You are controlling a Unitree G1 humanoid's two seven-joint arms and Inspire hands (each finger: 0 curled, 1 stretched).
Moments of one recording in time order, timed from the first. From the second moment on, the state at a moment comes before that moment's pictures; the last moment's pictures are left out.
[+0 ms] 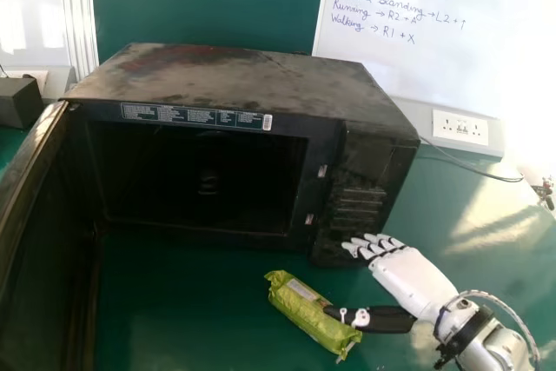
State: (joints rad) left arm 1.01 -0.07 0.53 -0.43 -0.54 -0.83 -0.49; right arm -0.06 -0.80 -0.18 -0.13 -0.62 -0.57 0.39
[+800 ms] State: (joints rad) left arm 1.11 -0.04 0.66 -0.73 -0.24 -0.73 -0.34; right arm -0.10 -0.91 -0.06 -0.19 -0.74 -0.46 0.44
